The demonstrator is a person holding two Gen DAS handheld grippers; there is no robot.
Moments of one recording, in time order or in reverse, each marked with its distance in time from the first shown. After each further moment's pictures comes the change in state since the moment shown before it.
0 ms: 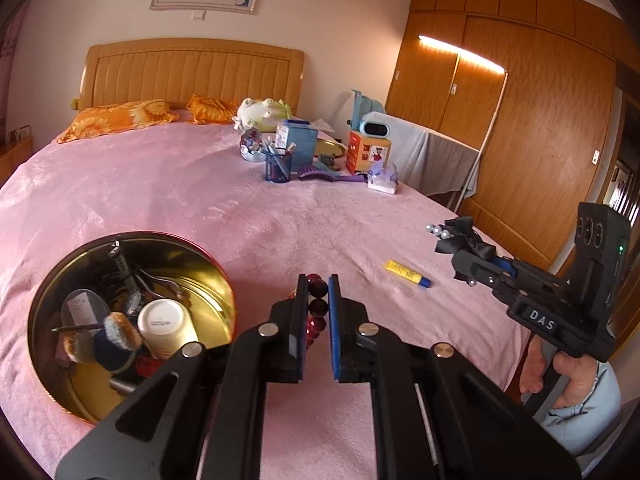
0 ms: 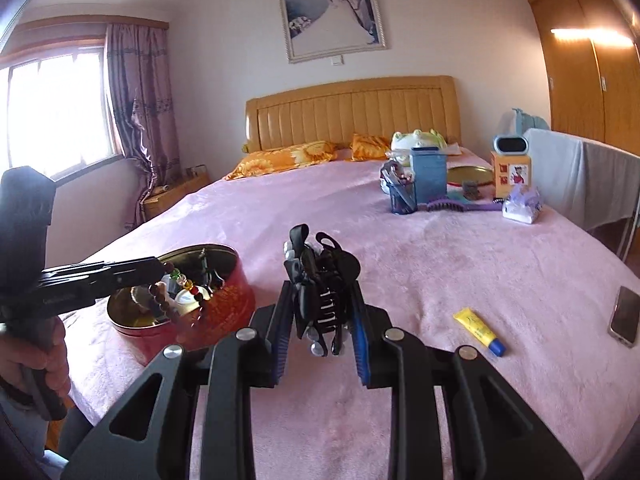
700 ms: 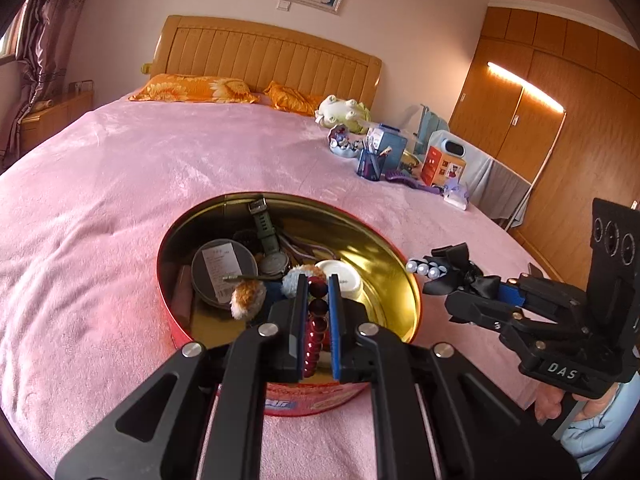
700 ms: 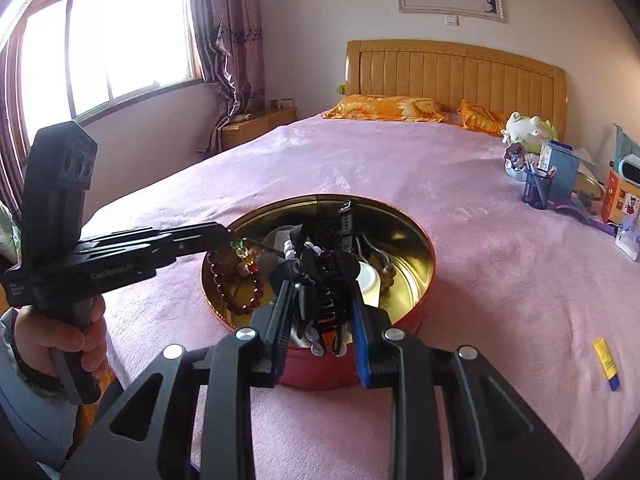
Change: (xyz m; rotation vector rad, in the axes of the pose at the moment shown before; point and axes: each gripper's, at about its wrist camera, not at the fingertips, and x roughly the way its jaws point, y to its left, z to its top) left arm -0.045 0.145 -0.043 -0.158 0.023 0.140; right arm 0.100 0.176 -0.006 -0.184 0.228 0.228
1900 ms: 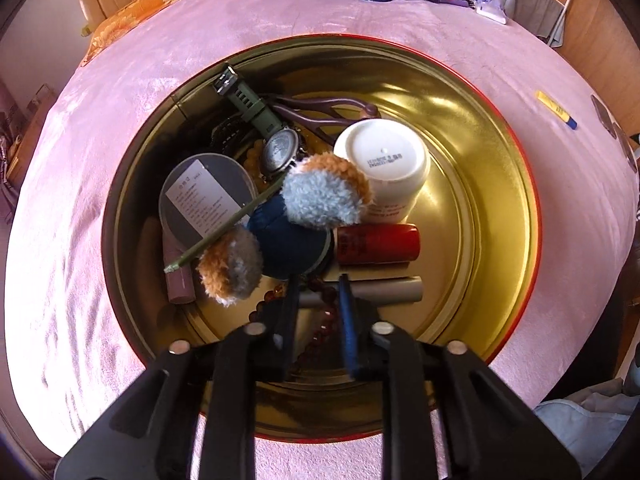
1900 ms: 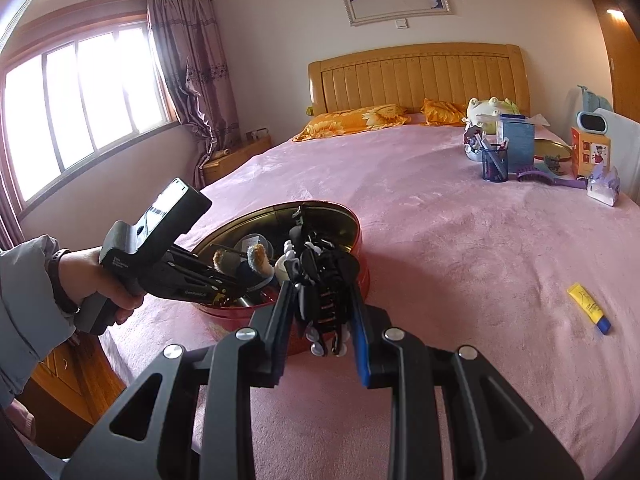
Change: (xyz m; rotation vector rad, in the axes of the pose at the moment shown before) left arm 0.111 -0.015 0.005 0.304 0.600 0.217; right arm -0.071 -0.071 -0.045 0.169 -0.110 -0.017
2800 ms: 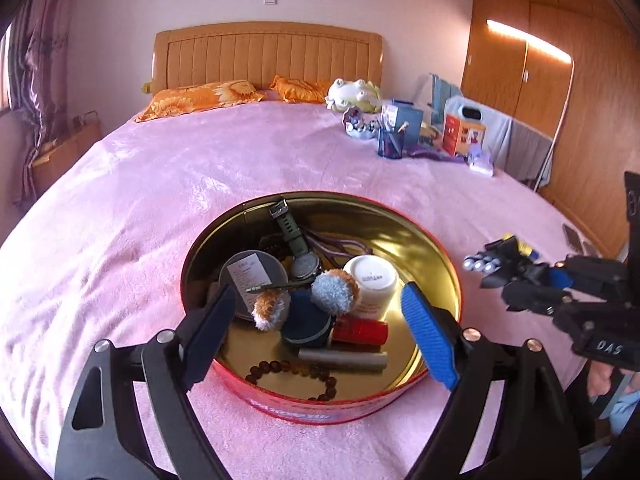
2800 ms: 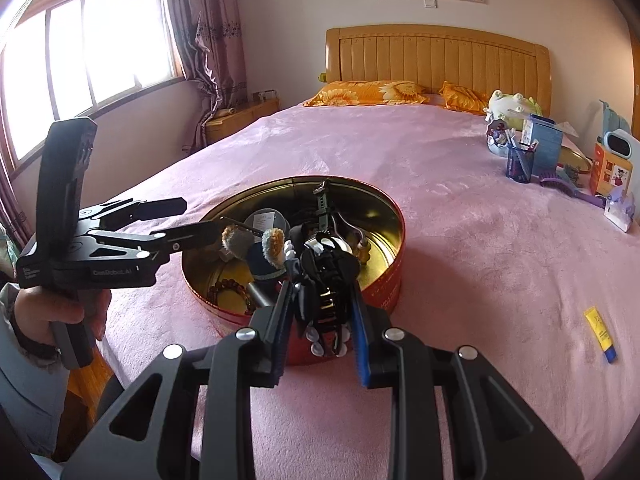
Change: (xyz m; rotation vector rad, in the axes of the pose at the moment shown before) left arm -0.084 0.029 -0.056 -0.226 -0.575 -0.081; right arm 0.071 0.053 0.024 -0.113 0.157 -0.021
